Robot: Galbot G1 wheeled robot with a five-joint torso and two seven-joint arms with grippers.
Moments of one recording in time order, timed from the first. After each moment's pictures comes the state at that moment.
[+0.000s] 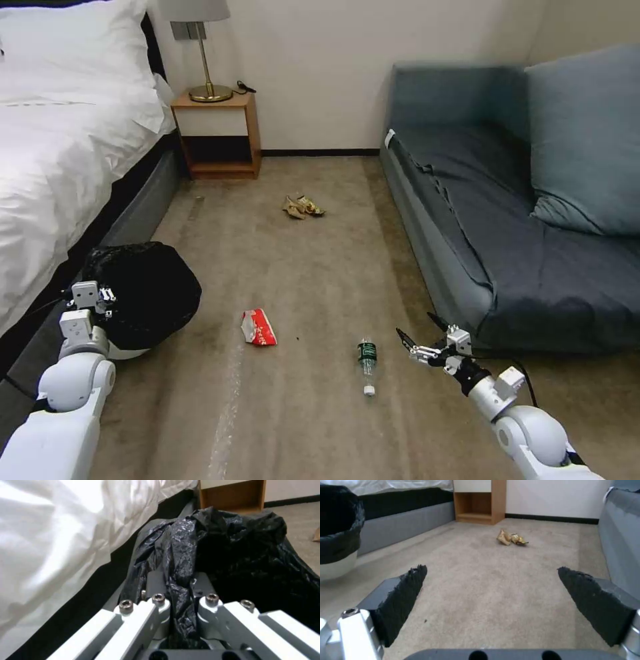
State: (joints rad) left arm 1.18 -1.08 -0.74 -1.59 -0.28 0.15 -0.21; right arm -1.39 1.07 0.49 1.66 0.48 0.17 -0.44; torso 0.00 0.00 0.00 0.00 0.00
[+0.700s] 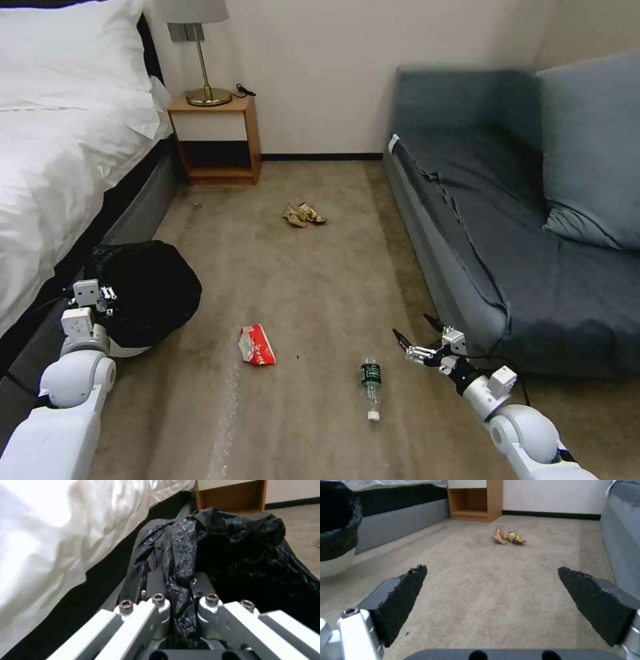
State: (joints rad) left arm 1.16 -1.08 -0.73 -1.57 -0.27 0.14 -0.20; right arm -1.36 1.09 0.48 1.62 0.47 0.17 -0.44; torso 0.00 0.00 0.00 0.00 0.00
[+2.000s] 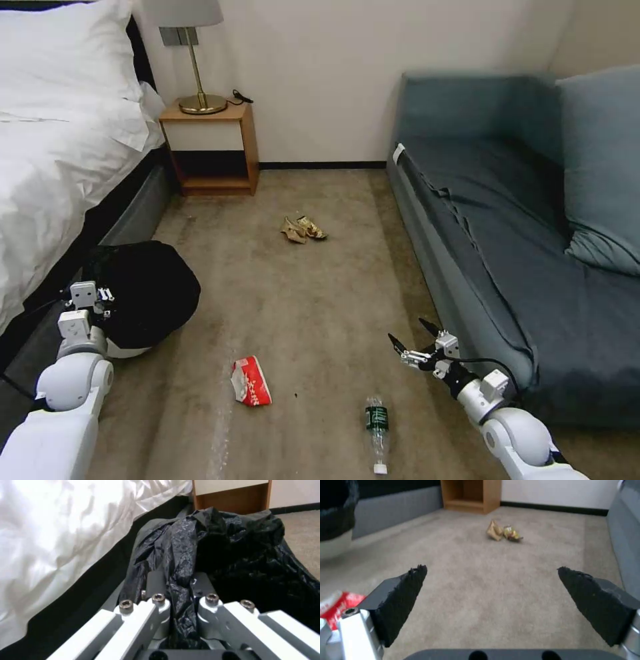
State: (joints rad) left arm 1.17 -1.08 -0.75 -1.57 -0.27 0.13 -0.19; right arm -1.37 1.07 0.42 1.61 0.41 0.15 -0.39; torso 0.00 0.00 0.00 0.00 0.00
